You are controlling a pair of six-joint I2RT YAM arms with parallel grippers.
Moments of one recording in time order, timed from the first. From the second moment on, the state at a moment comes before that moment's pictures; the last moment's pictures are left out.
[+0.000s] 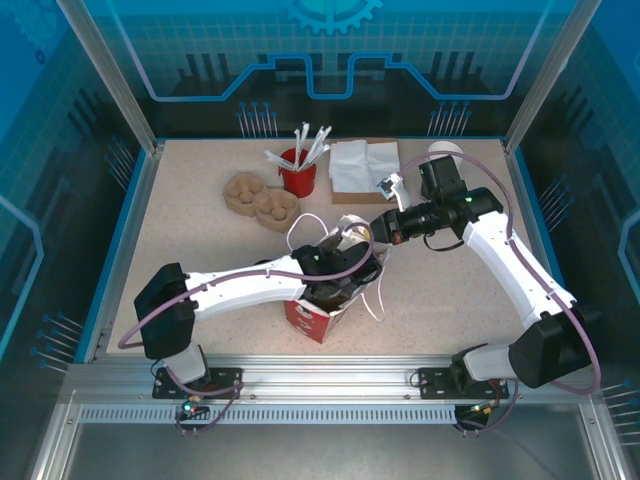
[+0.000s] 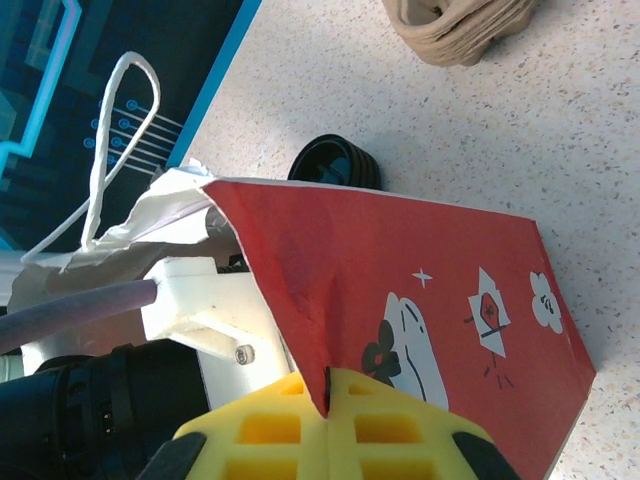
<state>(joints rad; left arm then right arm) -1.06 1.70 1.33 -0.76 -0.44 -0.55 0.32 1.36 1.29 -0.93 -0.80 0.09</state>
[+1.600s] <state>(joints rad) -0.94 1.92 1.59 -0.80 -0.27 -0.64 0.10 1.11 1.27 -1.14 -0.63 0.66</state>
